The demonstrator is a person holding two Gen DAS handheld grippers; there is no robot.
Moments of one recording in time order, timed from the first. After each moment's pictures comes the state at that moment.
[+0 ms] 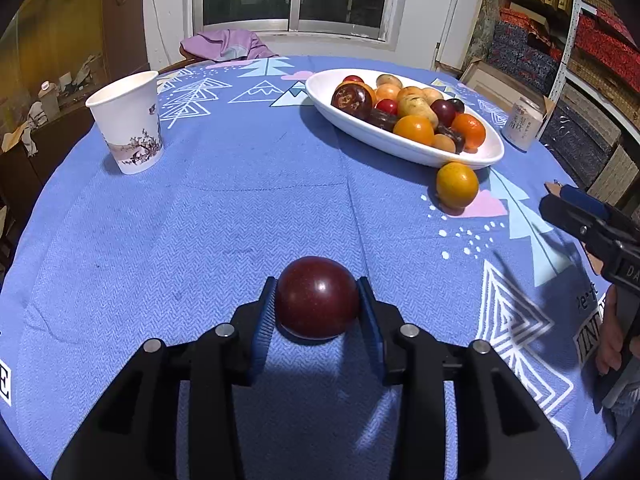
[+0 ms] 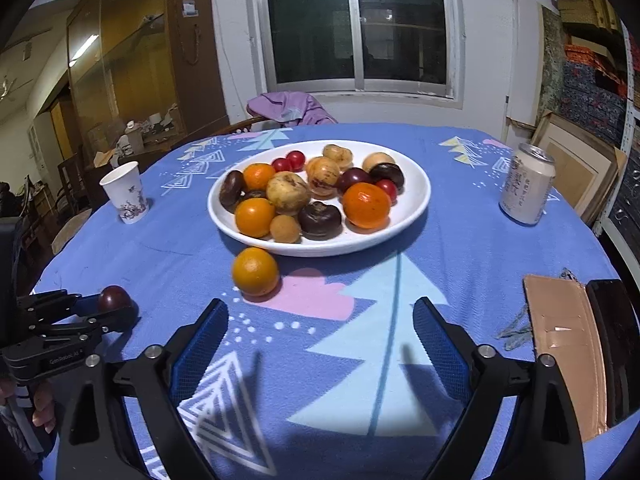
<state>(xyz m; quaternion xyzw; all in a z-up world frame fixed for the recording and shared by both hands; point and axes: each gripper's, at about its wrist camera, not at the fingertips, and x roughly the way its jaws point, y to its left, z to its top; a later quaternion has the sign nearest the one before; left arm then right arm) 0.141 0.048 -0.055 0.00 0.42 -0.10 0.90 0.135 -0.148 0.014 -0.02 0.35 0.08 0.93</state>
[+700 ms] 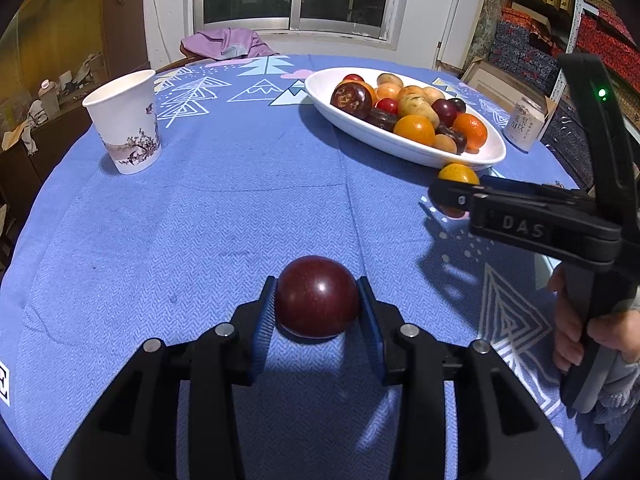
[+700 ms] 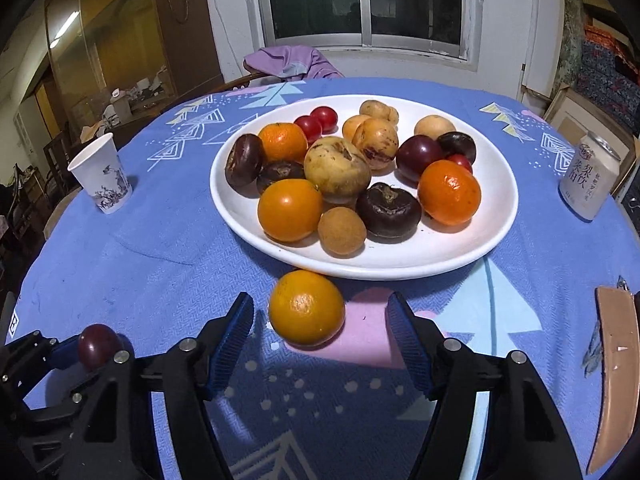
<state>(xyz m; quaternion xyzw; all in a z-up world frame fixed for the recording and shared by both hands) 0.145 0.045 -0.057 0.00 0.42 -0.09 0.90 0.207 -0.093 -0.024 -0.02 0.44 0.06 0.90</state>
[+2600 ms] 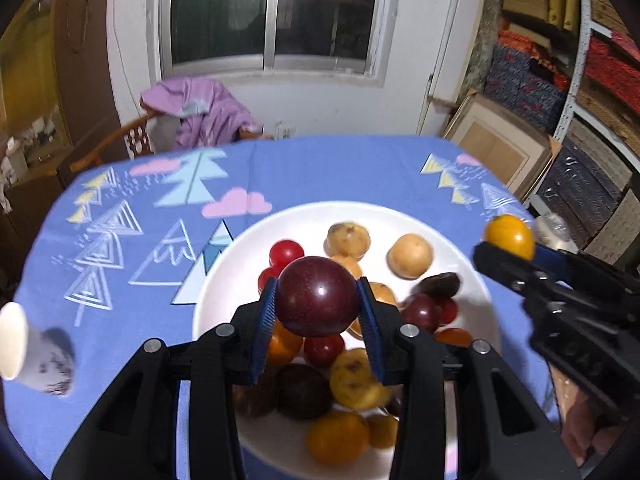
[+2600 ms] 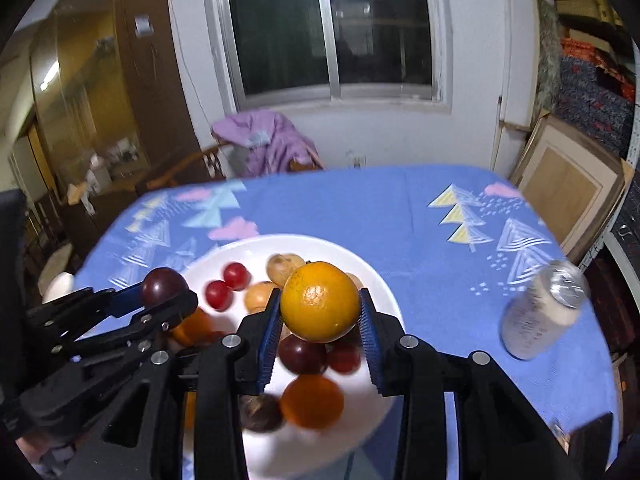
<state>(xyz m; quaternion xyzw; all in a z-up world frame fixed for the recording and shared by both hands) 0.348 -0.060 0.020 0.00 0.39 -0.11 0.92 0.328 -0.180 0.057 0.00 0.38 0.04 0.92</state>
